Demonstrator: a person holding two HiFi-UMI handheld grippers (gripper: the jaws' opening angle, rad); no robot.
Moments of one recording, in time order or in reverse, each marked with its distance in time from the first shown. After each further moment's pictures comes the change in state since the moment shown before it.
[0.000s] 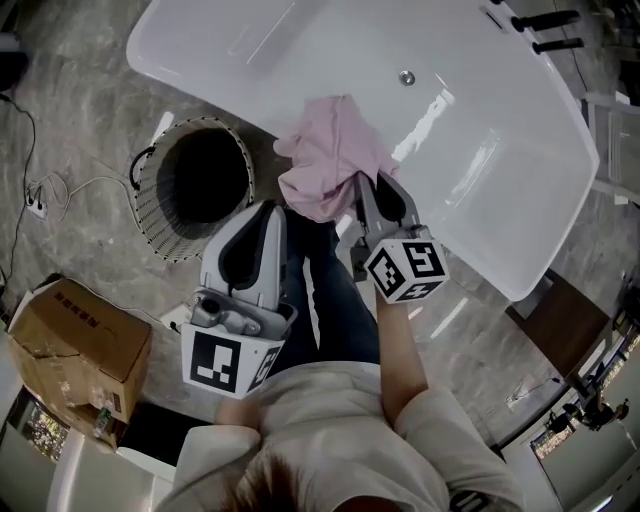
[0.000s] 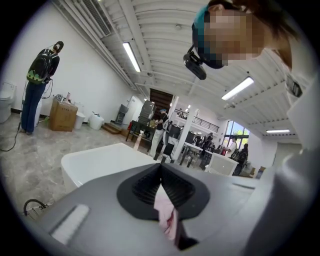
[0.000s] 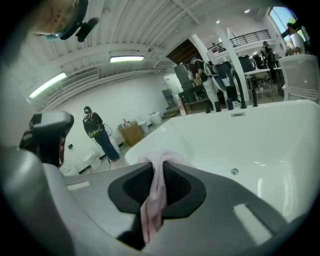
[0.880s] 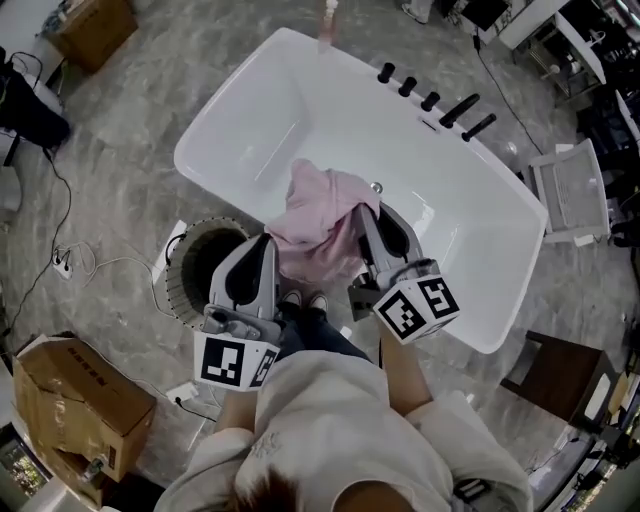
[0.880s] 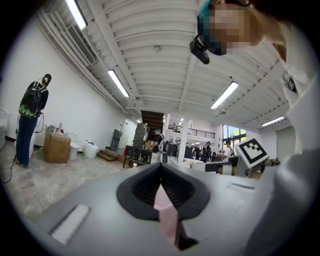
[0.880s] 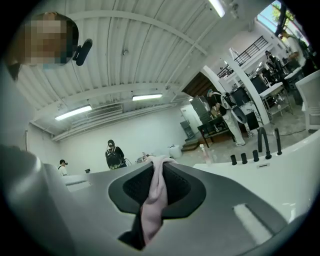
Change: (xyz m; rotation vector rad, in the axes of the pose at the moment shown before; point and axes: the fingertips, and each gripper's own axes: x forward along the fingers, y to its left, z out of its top) left arm -0.021 -0.070 0.159 0.161 -0.224 0.004; right arm -0.119 0.096 0.263 -0.032 -0.355 0.222
